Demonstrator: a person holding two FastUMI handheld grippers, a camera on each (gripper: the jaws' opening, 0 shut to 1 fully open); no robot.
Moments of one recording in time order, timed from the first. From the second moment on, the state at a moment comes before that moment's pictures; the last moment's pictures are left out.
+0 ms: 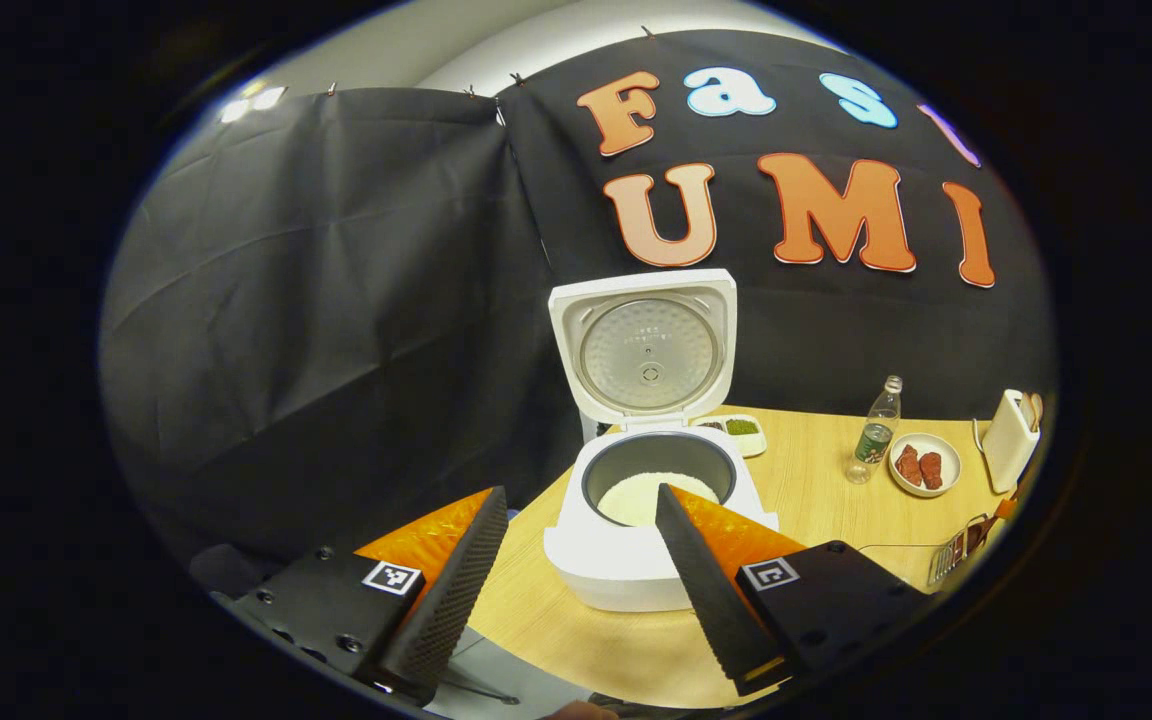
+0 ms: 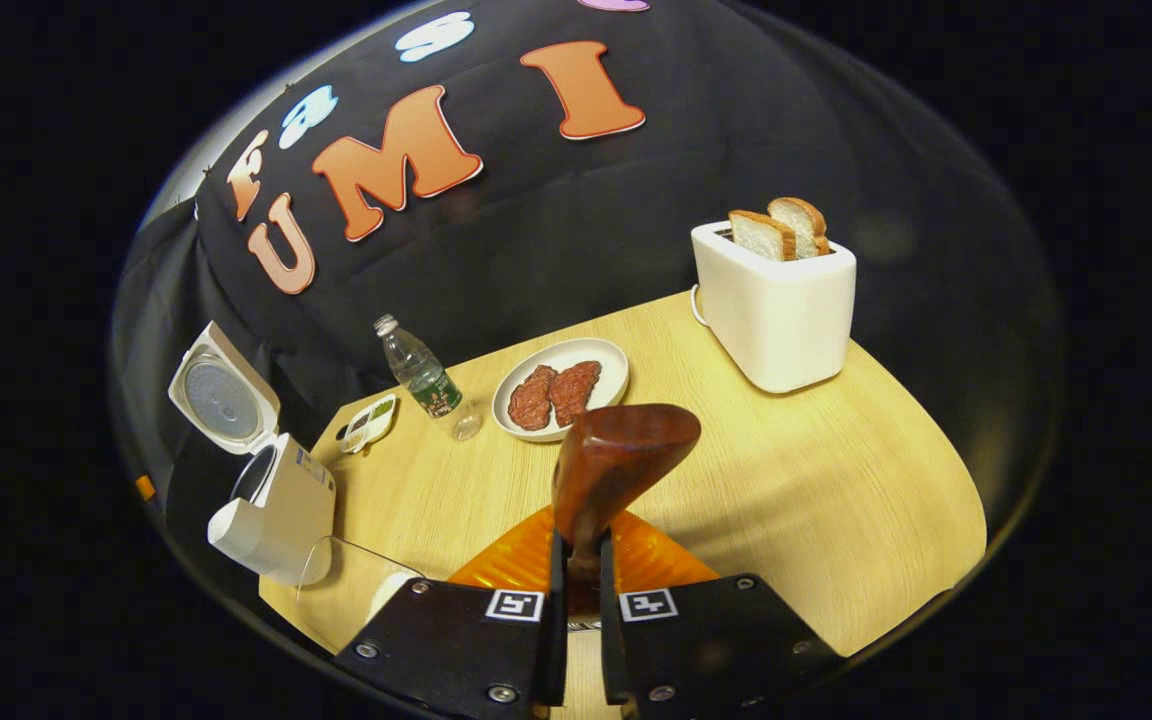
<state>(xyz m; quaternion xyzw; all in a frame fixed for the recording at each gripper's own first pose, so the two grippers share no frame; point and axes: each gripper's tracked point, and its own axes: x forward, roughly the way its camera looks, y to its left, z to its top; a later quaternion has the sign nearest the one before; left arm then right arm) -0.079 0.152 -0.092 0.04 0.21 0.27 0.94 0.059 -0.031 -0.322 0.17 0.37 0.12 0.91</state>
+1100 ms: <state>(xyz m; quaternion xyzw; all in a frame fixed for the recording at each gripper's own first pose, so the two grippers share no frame) 0.164 0.226 0.013 -0.03 0.15 0.16 0.97 -0.025 -0.101 -0.239 0.12 0.31 -0.04 0.94</state>
